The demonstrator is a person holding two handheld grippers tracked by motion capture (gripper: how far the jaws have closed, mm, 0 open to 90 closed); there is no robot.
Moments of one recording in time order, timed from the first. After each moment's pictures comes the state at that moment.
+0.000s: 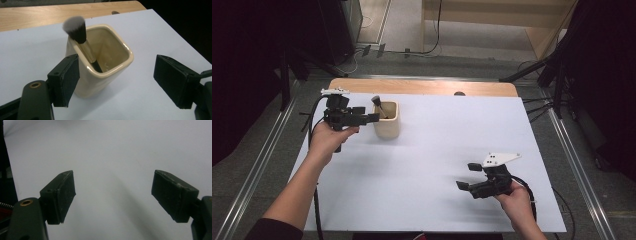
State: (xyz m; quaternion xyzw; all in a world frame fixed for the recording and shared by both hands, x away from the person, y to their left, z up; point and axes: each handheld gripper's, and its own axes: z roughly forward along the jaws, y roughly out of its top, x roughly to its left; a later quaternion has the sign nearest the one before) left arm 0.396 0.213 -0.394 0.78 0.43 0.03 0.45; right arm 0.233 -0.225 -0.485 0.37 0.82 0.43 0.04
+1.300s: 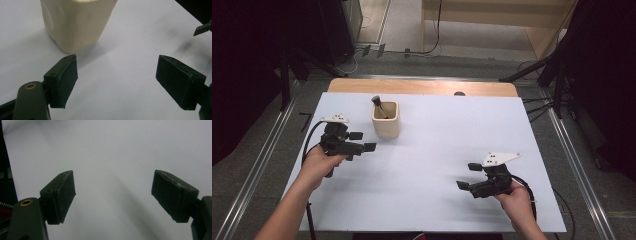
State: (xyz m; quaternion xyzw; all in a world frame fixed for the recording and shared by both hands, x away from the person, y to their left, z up) left arm 0.347 0.225 -0.433 0.82 0.39 0.01 0.42; right arm 0.234 -0.226 -0.486 0.37 0.82 0.43 0.04
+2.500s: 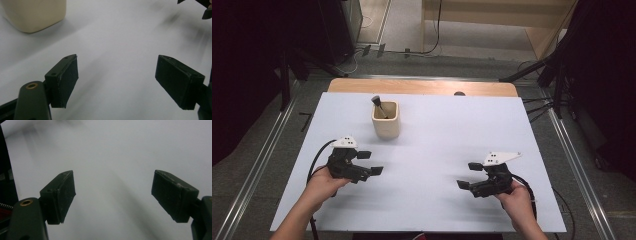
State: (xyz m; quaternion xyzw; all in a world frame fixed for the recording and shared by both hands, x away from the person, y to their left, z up) left arm 0.299 0.210 -0.458 0.85 0.33 0.00 0.41; right arm 0.235 -0.227 -0.486 0.37 0.82 0.43 0.04
